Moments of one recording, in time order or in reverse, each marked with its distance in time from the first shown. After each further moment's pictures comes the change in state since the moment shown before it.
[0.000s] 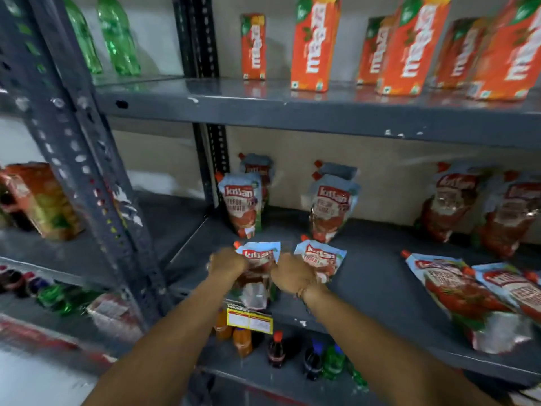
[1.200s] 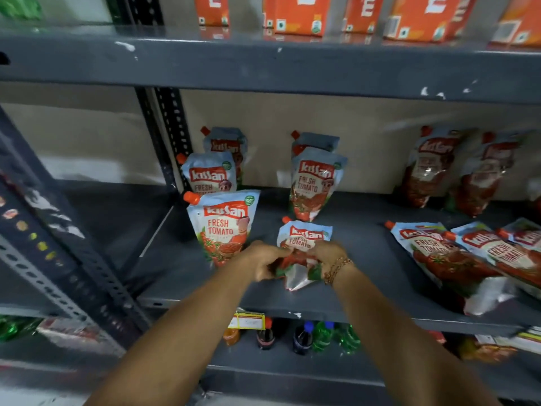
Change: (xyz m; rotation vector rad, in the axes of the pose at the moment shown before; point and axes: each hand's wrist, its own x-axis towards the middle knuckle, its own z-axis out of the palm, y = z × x) left_hand 0.022 0.041 0.065 -0.559 -0.793 -0.178; right_hand 0.049 0.094 -0.011 0.924 0.272 0.654
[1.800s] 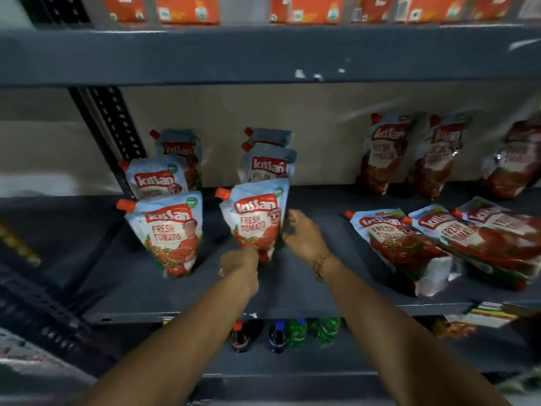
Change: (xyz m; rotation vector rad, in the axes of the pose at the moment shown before) left_hand 0.019 -0.019 0.065 -0.275 0.540 0.153; right_hand -0.017 -0.016 -0.054 -0.411 -0.098 -0.547
